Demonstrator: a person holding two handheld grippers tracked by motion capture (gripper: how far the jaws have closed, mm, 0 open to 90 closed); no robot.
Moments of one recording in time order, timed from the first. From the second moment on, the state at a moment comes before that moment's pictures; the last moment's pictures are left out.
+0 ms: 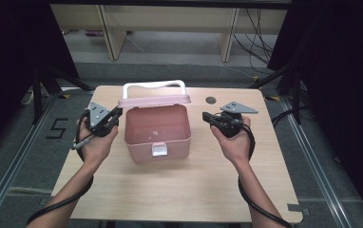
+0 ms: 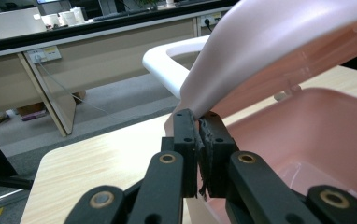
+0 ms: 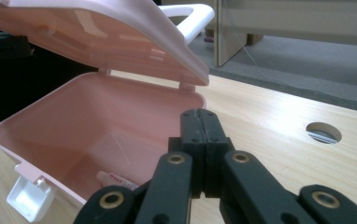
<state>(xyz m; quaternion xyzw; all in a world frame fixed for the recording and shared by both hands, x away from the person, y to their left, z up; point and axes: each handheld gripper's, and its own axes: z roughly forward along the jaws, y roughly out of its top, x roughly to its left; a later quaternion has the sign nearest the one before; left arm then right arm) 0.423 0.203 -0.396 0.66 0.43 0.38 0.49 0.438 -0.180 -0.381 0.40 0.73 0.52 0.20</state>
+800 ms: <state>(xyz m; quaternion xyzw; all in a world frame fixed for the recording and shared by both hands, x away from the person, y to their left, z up) 0.384 0.230 -0.416 0.71 0.45 0.32 0.43 0.430 -0.197 -0.389 0.41 0.73 0.51 0.20</state>
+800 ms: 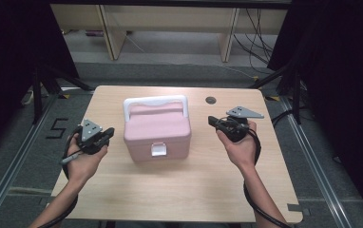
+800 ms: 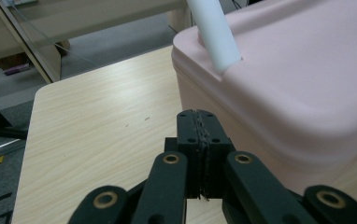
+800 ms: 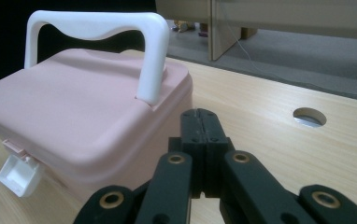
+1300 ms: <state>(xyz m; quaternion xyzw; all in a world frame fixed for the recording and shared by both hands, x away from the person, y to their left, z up) 0.340 0.216 -0.417 0.70 0.42 0.28 0.50 0.422 -0.199 -0.408 0.41 0.74 0.50 0.19</state>
